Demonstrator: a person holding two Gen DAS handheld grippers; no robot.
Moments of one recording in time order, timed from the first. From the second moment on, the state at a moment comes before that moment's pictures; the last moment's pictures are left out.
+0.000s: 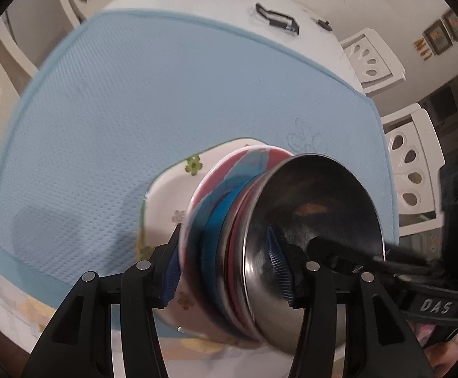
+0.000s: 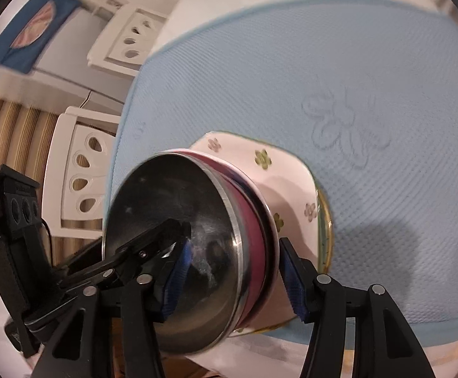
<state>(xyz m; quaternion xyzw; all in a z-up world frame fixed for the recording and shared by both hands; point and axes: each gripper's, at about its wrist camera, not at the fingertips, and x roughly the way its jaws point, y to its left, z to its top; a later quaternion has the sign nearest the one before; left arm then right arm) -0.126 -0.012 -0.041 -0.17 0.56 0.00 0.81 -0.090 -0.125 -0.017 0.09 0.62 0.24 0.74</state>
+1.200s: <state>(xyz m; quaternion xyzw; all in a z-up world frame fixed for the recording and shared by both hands) -0.167 0.003 -0.012 -0.08 0.53 0.08 0.84 -0.152 -0.113 0.022 -0.01 0.51 0.22 0.83</state>
